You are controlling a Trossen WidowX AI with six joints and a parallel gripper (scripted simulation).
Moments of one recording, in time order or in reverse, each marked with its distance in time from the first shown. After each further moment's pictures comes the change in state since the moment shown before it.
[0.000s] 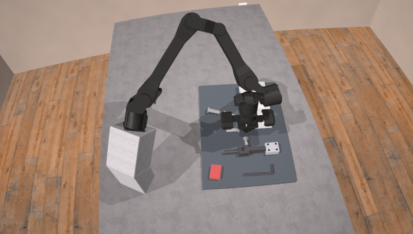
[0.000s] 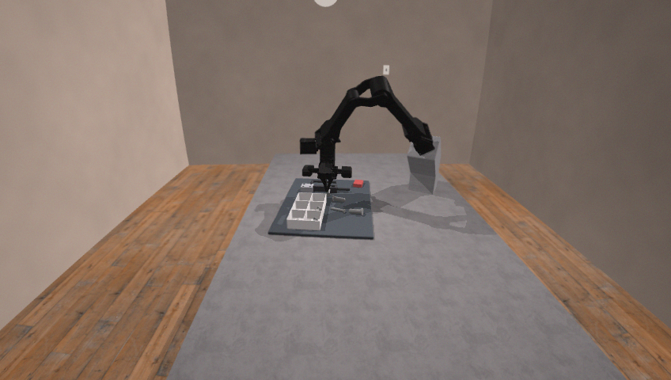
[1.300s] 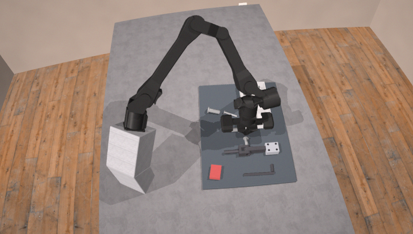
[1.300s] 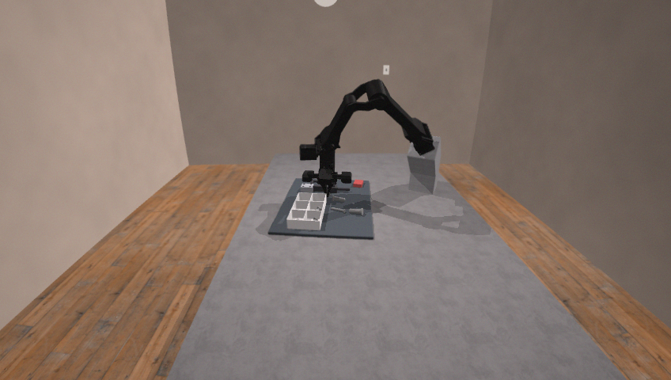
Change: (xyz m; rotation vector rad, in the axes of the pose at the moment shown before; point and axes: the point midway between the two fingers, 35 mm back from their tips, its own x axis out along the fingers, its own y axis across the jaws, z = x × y) arm 0.022 0.000 0.002 0.000 0.000 0.004
